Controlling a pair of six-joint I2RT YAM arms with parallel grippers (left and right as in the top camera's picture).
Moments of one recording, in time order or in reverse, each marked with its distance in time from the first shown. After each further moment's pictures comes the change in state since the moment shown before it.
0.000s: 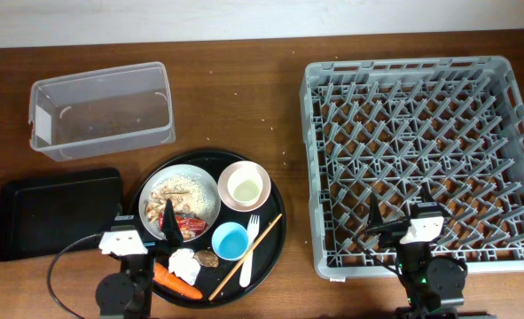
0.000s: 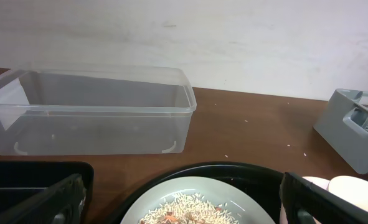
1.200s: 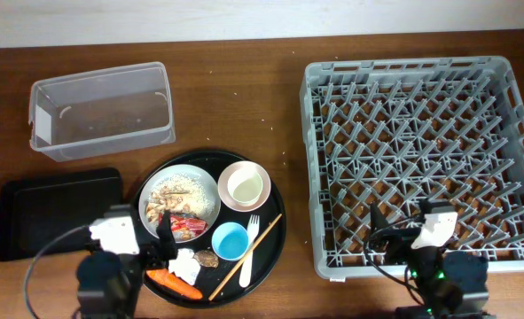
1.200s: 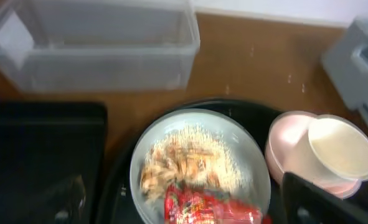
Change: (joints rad) left arm 0.000 0.322 0.482 -0.588 0.018 -0.001; right arm 0.000 0.166 0.390 -0.500 -0.090 0.153
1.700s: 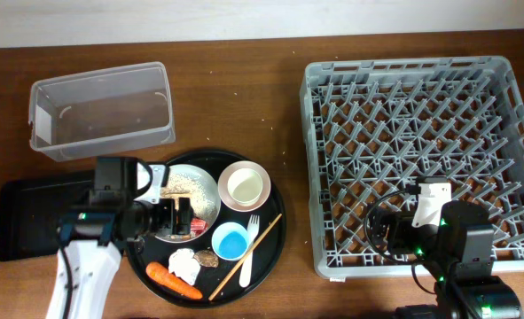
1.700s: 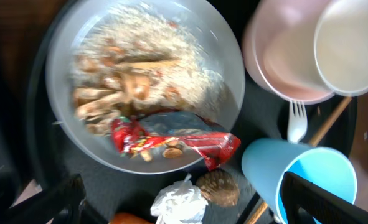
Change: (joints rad) left arm 0.000 0.800 0.402 -0.312 0.220 0.130; right arm 0.000 0.406 0.294 -0.264 -0.035 0.018
